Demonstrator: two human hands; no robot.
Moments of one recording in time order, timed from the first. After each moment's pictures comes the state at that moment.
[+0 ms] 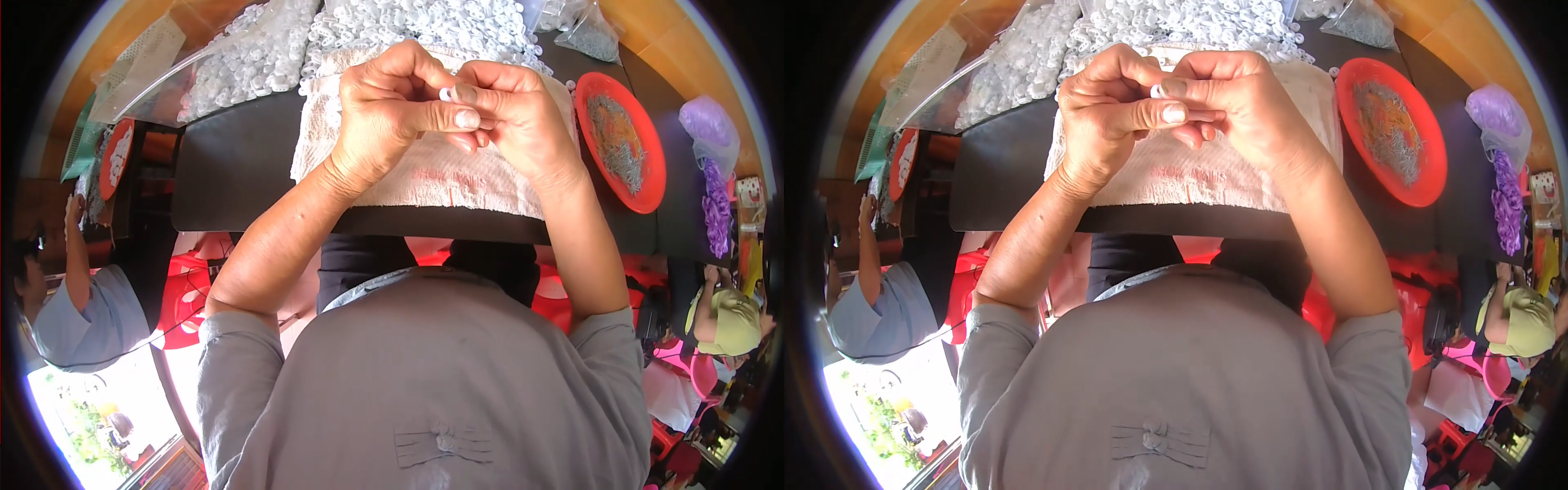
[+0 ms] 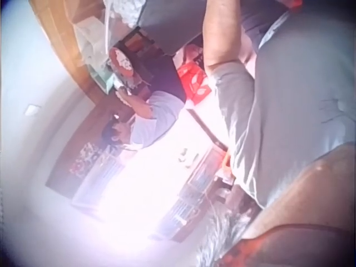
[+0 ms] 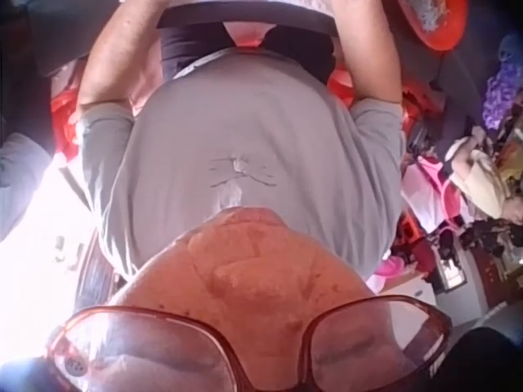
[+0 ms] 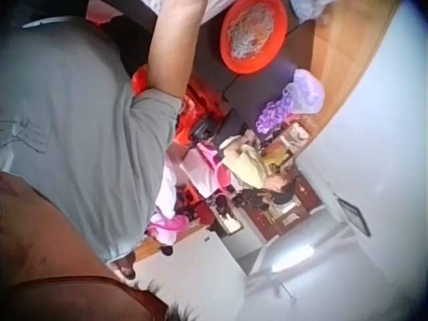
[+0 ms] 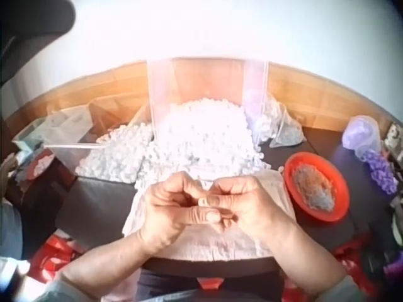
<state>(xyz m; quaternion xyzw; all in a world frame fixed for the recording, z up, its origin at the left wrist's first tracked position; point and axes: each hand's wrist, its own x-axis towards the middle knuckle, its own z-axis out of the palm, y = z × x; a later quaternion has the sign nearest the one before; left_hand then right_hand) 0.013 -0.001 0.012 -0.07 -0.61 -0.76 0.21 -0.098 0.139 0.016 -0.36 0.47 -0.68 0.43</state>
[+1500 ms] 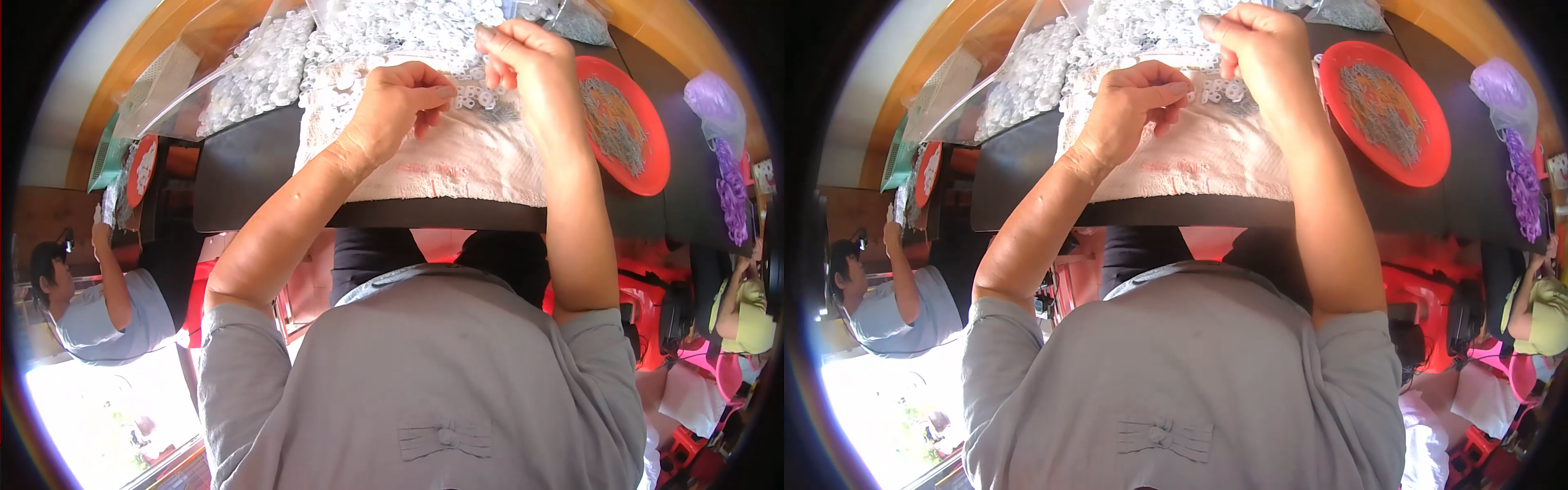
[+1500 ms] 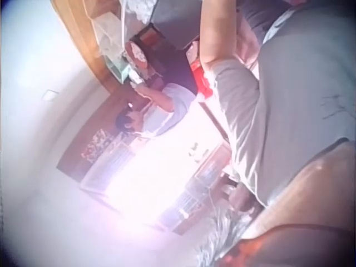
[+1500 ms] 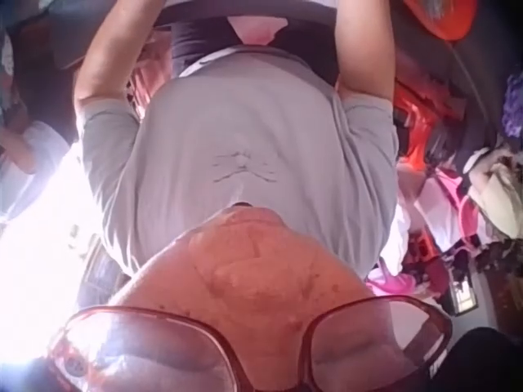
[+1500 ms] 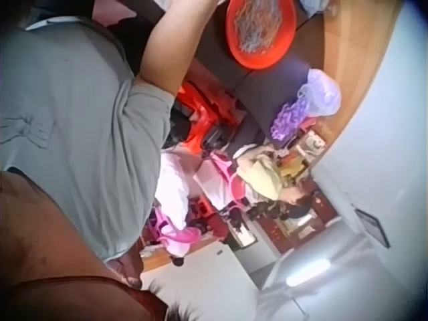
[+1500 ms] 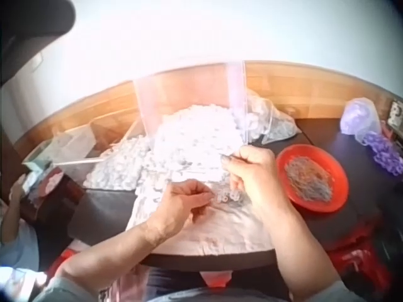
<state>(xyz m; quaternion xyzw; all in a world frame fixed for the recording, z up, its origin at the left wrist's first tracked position) -0.016 0.012 0.005 0.10 -0.68 -0.72 0.07 -0.124 0.160 0.027 -0.32 0.63 -0.70 0.10</state>
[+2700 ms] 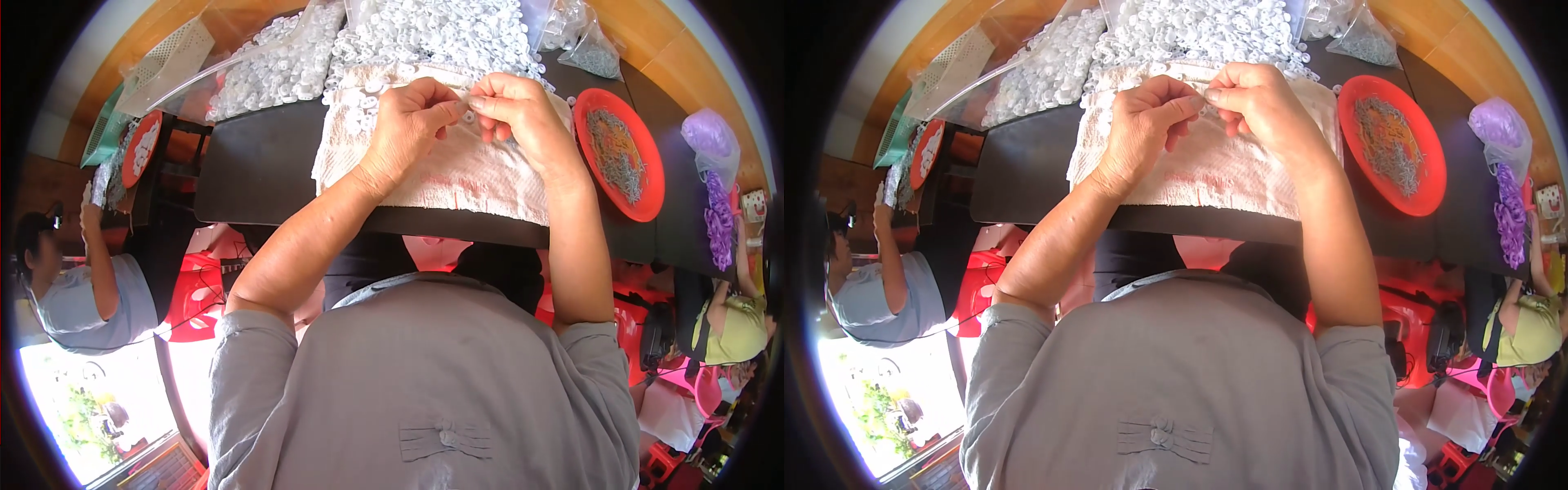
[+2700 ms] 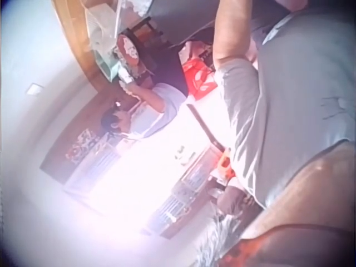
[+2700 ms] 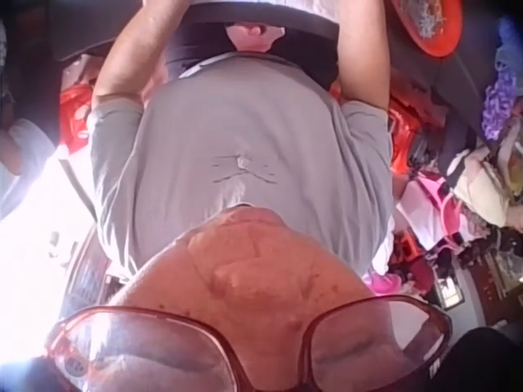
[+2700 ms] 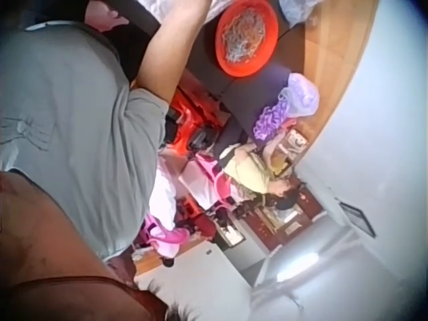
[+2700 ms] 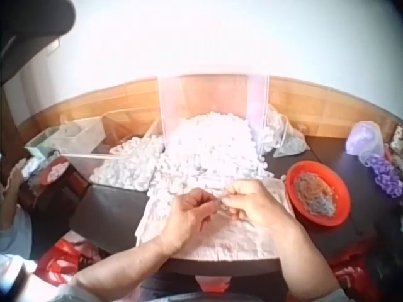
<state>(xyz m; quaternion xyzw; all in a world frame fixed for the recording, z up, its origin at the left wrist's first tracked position) 0.002 0.010 -0.005 0.13 -0.70 -0.67 0.20 -0.115 0.145 0.016 -0.35 0.68 -0.57 0.30</state>
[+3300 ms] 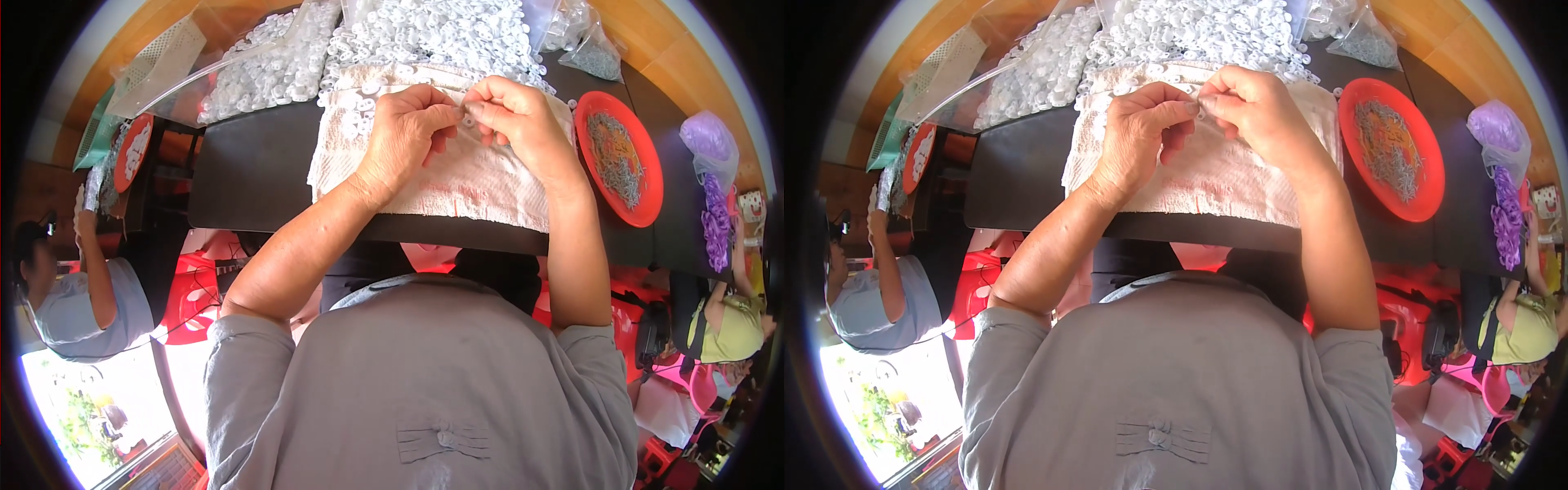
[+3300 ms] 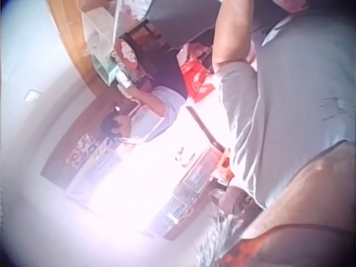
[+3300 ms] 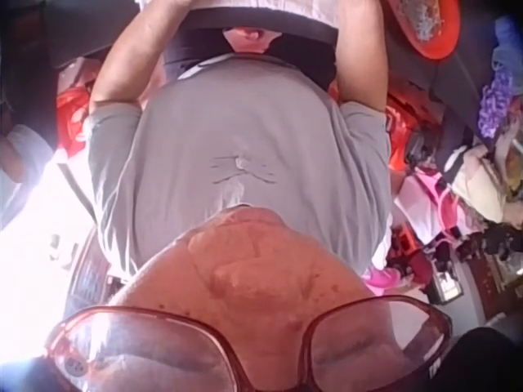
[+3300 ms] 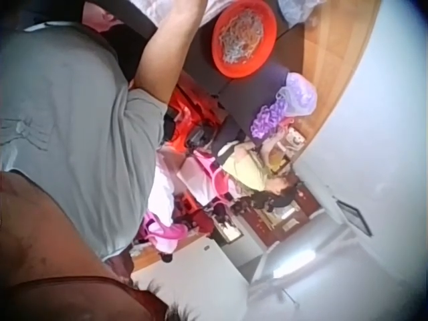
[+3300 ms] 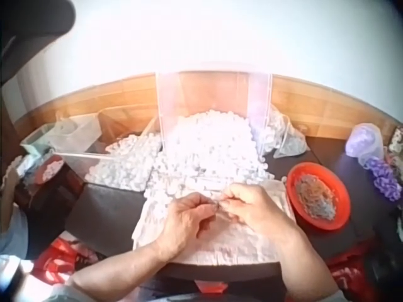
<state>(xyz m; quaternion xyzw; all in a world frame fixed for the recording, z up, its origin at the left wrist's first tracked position) 0.004 0.007 -0.007 0.15 -0.64 -0.73 0.16 -0.112 0.145 0.013 -0.41 0.68 -0.54 0.27</state>
